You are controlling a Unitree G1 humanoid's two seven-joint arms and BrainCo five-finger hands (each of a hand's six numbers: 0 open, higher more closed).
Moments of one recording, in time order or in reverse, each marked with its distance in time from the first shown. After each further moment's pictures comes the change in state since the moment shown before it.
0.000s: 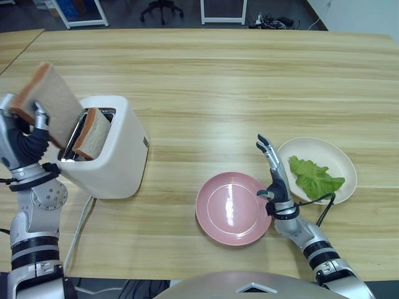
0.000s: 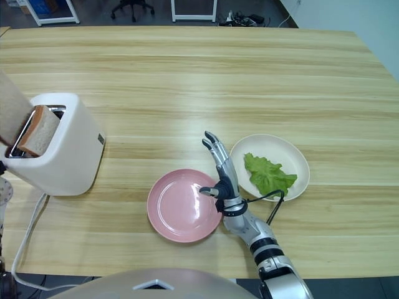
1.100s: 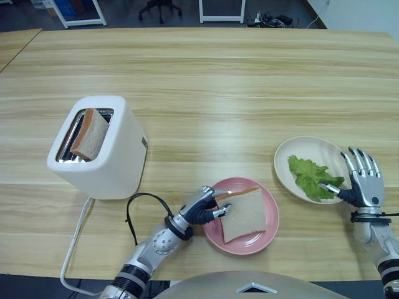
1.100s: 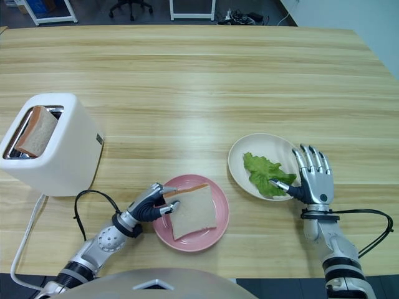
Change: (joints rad) left arm 0.237 -0.345 -0.741 -0.122 0.073 -0.224 -0.682; right arm 0.148 -0.447 -0.211 0.077 -0.171 0.636 0.013
